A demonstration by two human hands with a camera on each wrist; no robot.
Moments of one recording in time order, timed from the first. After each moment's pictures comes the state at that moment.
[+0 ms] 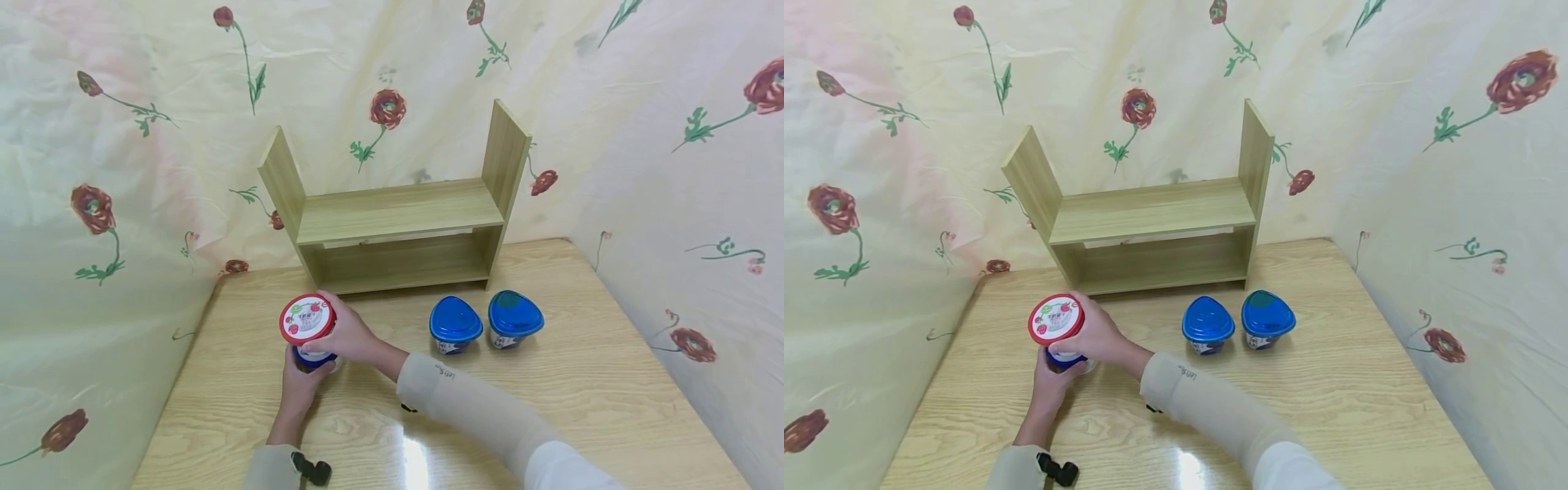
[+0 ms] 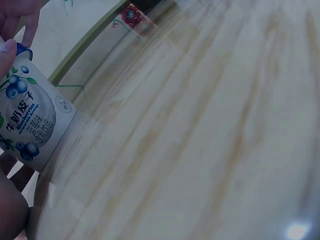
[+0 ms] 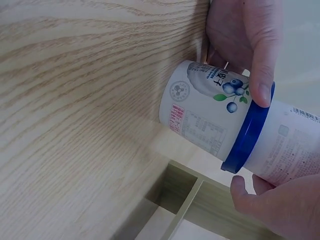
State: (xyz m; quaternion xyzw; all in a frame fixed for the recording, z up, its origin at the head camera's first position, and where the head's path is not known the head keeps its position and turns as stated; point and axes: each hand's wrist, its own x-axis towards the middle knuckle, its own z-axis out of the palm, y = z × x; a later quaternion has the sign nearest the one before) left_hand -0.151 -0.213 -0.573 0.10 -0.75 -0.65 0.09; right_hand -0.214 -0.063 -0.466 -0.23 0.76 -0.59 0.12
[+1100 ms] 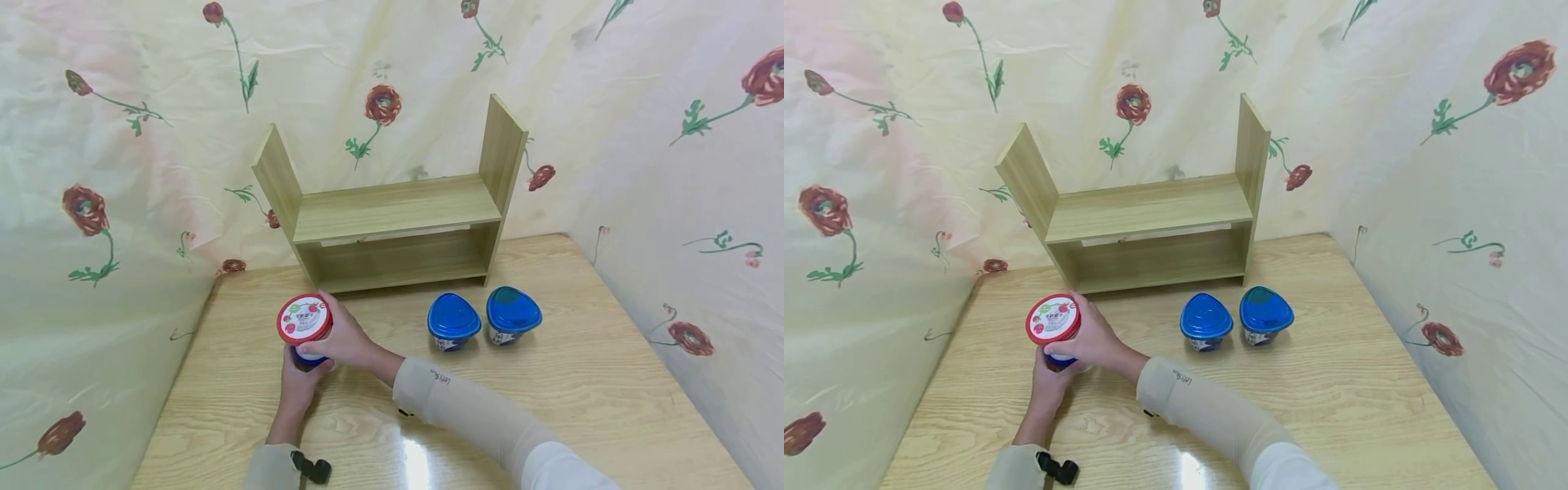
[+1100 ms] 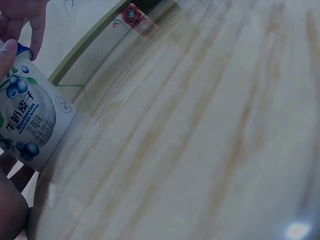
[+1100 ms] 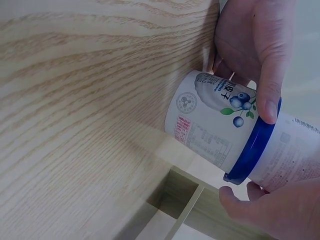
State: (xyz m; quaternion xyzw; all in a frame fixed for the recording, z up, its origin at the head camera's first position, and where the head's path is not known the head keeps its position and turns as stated) left_hand -0.151 -0.213 -0.572 0.10 -0.75 -0.65 0.08; right_hand -0.206 -0.068 -0.476 -0.20 0.78 -0.59 0.12
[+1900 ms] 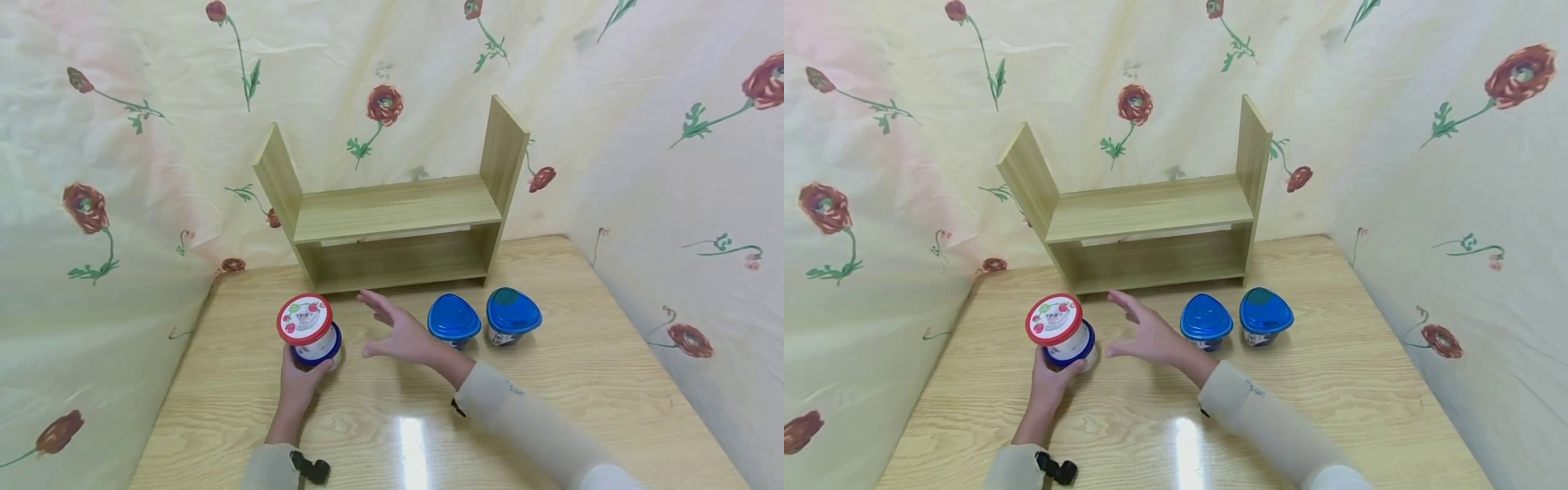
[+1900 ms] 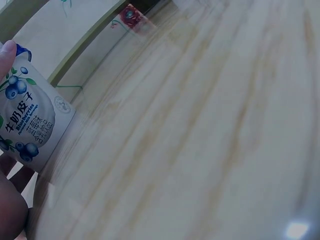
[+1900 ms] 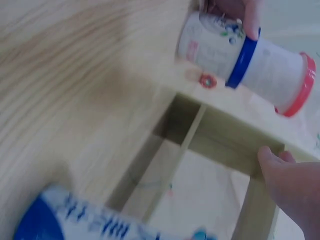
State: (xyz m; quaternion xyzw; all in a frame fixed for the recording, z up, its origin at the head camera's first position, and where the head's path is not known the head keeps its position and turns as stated) left_hand -0.152 -0.212 -0.571 0.10 -0.74 -0.66 0.08; right_hand -0.206 0.044 -0.458 -0.31 0.74 -0.58 0.14
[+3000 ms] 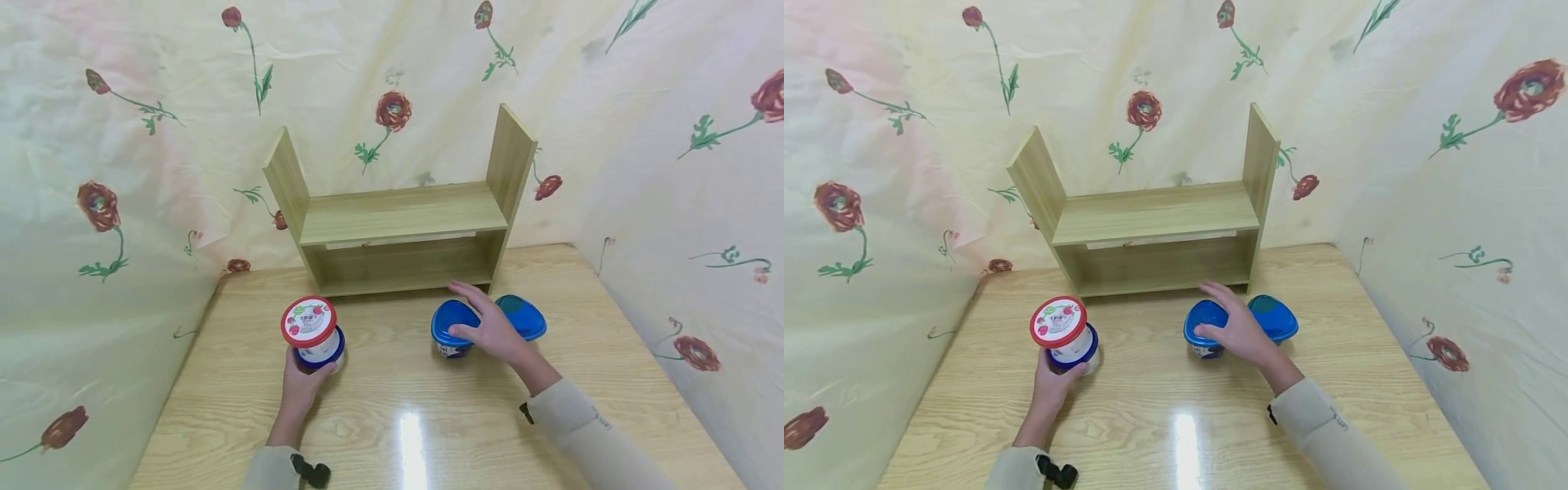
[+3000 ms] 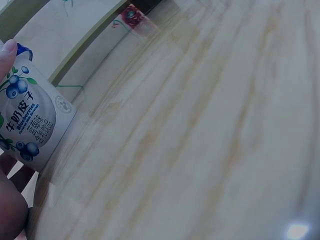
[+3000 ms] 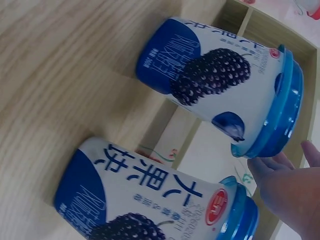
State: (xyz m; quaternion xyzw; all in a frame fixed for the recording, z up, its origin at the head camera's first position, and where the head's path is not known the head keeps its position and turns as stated) left_hand -0.151 -0.214 -0.571 0.11 -0.74 -0.66 0.06; right_hand -0.216 0.175 -0.463 -0.22 0.84 -0.49 0.04
